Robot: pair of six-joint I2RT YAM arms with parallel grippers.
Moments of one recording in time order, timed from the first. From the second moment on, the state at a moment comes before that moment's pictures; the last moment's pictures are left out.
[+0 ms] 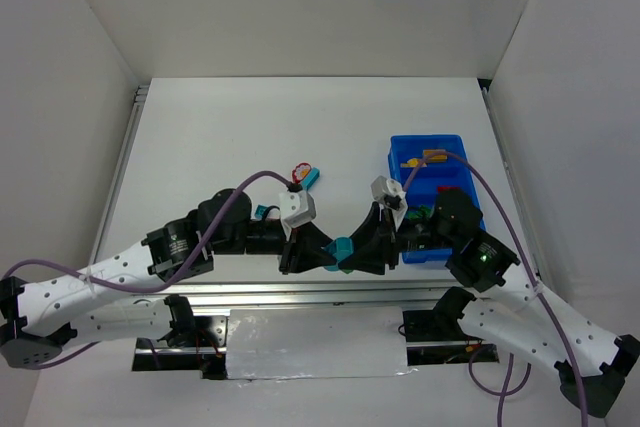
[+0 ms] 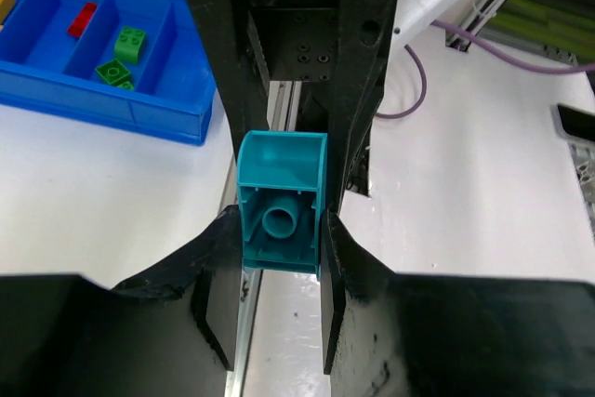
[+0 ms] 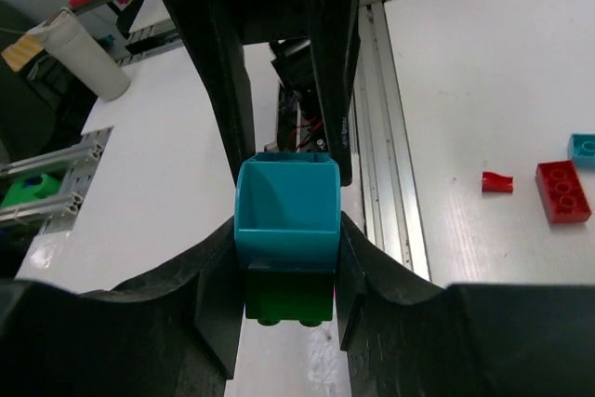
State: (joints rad) left arm -1.11 0.95 0.98 -0.23 0.33 -0.17; right arm 0.76 0.65 0.70 -0.12 -0.83 0.28
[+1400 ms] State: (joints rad) left arm -1.12 0.76 1.03 -0.28 0.06 -0.16; right arm 0.76 0.75 0.71 -0.16 -0.68 0.21
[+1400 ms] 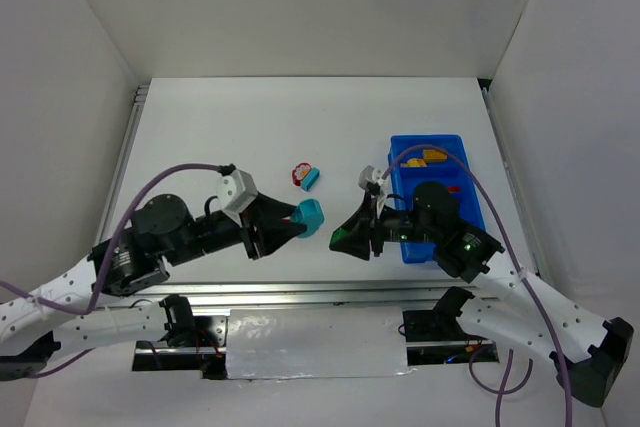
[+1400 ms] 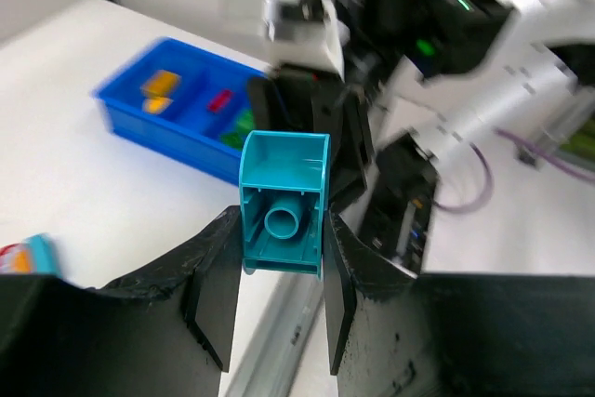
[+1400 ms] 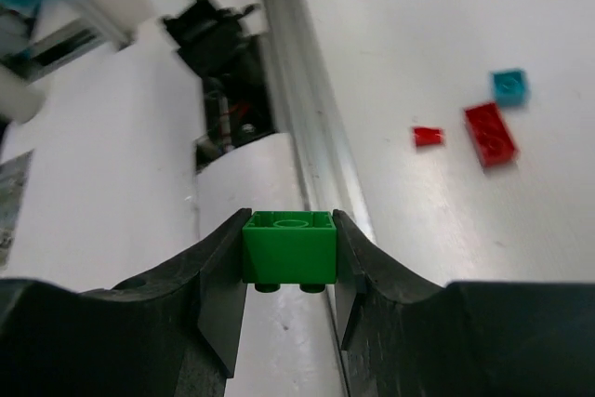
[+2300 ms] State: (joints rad) left arm -1.04 0.85 1.15 -1.15 -0.79 -0.79; right arm 0.01 0.92 0.66 -0.49 0.19 0.70
